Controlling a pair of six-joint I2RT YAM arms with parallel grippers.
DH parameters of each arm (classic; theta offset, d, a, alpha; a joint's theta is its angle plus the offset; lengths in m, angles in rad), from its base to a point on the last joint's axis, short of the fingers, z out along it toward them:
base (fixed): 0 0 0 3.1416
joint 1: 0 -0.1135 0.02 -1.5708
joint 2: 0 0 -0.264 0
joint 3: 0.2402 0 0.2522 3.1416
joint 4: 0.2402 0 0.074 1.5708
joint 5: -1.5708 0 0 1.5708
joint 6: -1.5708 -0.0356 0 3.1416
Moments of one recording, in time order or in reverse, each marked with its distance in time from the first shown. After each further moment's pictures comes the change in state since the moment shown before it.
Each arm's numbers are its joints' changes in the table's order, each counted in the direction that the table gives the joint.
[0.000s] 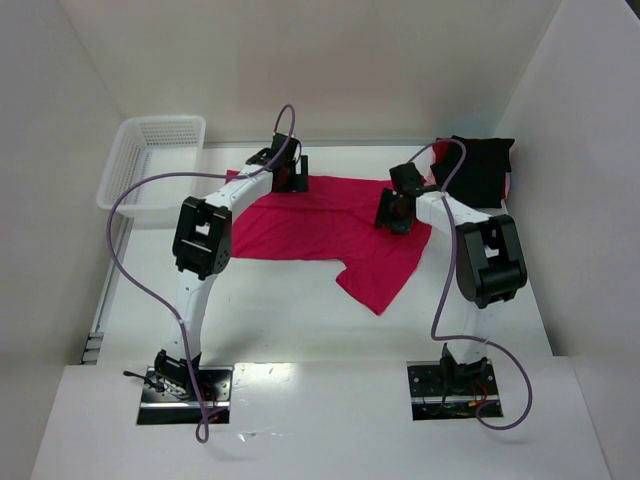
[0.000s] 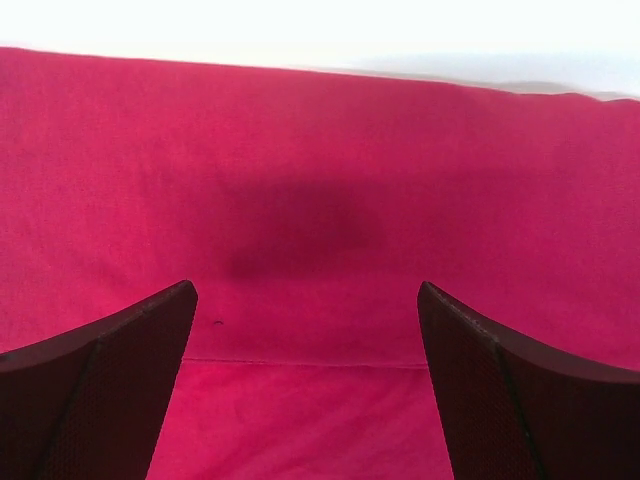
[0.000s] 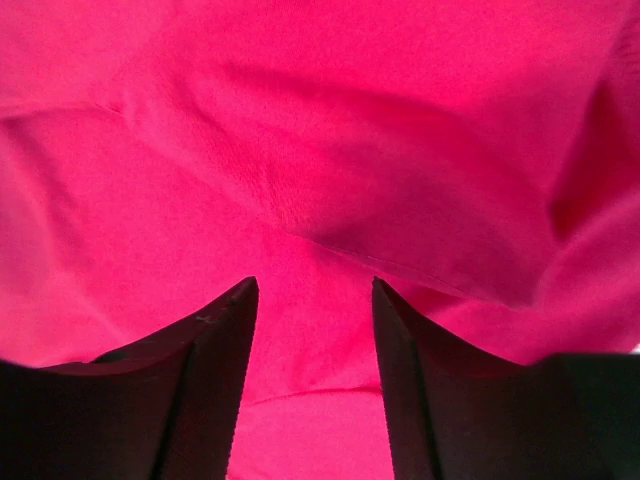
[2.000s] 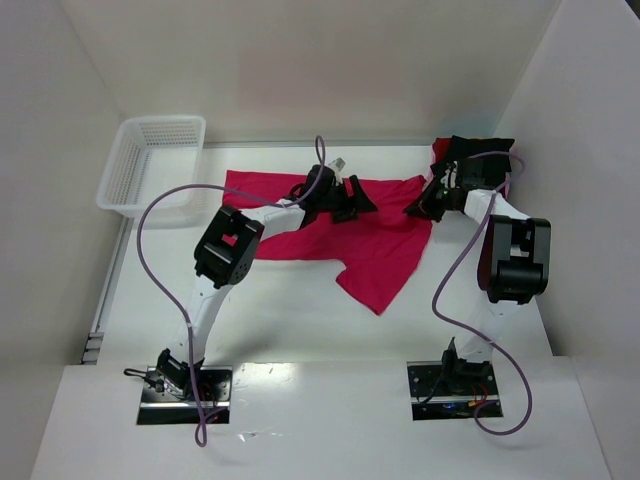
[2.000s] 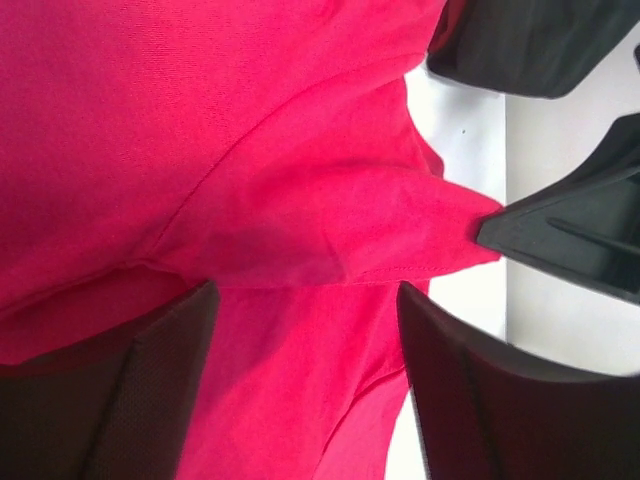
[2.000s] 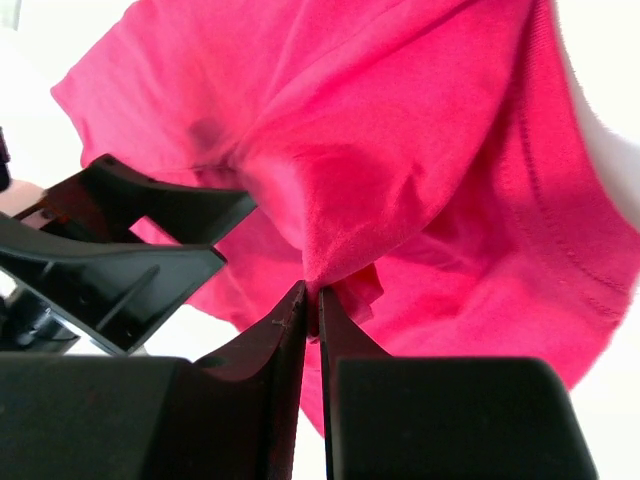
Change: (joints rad) left arm 0.198 -0.037 -0.266 -0.660 -0.590 0.530; right arm 0.363 -0.016 -0.007 -0.118 0.563 -0.086
